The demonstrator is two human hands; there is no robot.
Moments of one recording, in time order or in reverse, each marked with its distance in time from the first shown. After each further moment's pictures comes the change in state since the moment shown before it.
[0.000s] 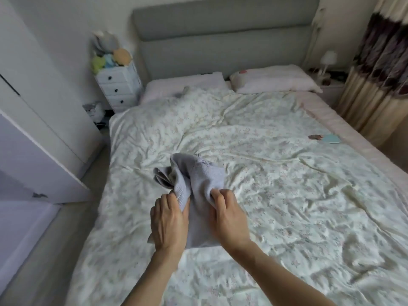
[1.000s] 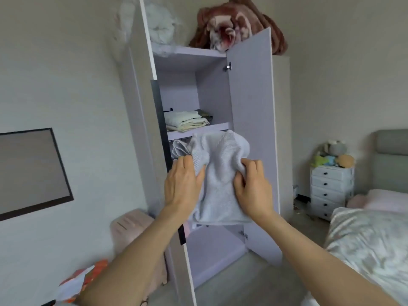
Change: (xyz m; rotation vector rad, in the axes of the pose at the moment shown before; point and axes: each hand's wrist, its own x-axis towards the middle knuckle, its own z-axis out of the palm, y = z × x) left_hand -0.055 -0.350 -0.621 0.525 0.722 -0.167; right_hand -0.010 -0.641 -0.104 0.809 0.040 -0.594
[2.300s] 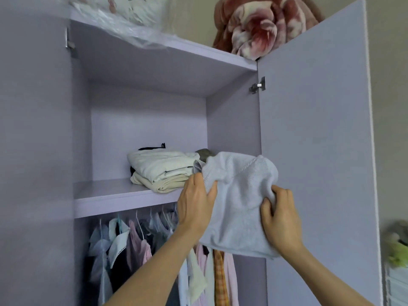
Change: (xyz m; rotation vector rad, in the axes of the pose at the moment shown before) left_hand 0.282 -0.199 0.577 -0.184 0.026 -0.232; right_hand 0.421 0.352 0.395 0.050 0.067 0.058
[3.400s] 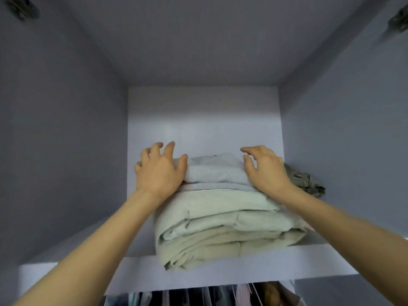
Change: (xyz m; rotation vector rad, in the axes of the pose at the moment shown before) left_hand 0.242 -0.246 0.088 0.701 -0.045 -0.238; right_hand 0.296 0.014 0.390 0.152 -0.288 -0.432
